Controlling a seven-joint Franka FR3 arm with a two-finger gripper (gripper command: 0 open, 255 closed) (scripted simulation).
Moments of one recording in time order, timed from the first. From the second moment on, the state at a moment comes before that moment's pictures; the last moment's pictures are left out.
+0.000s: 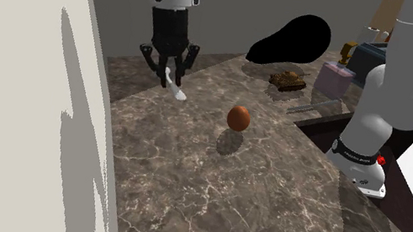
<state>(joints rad) 0.01 0.23 0.36 -1.66 0.06 1.83 1.18</state>
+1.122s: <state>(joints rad) -0.17 -0.23 0.19 -2.19 0.16 1.87 0.78</state>
